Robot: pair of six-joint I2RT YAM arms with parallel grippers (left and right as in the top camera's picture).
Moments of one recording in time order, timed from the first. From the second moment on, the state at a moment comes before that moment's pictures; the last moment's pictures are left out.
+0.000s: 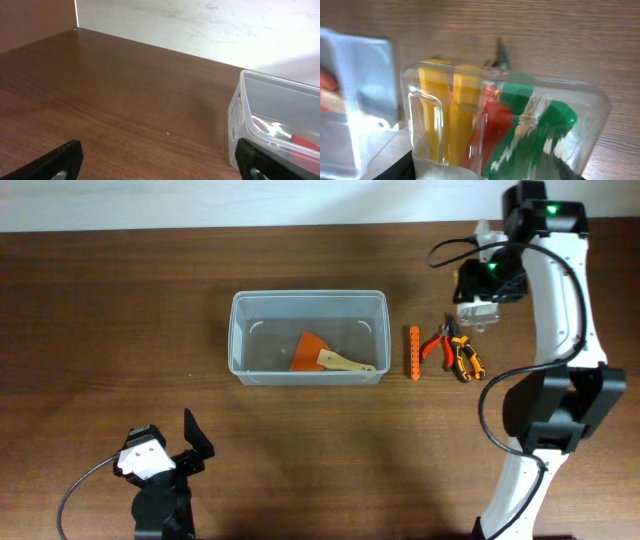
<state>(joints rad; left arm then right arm) -0.05 0.01 0.10 -0.29 -0.33 -0.22 -0.07 2.19 2.26 -1.49 -0.13 -0.12</state>
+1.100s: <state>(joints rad) -0.05 0.01 0.10 -0.29 -0.33 -0.22 0.65 2.12 2.01 -0.95 -0.25 -0.62</state>
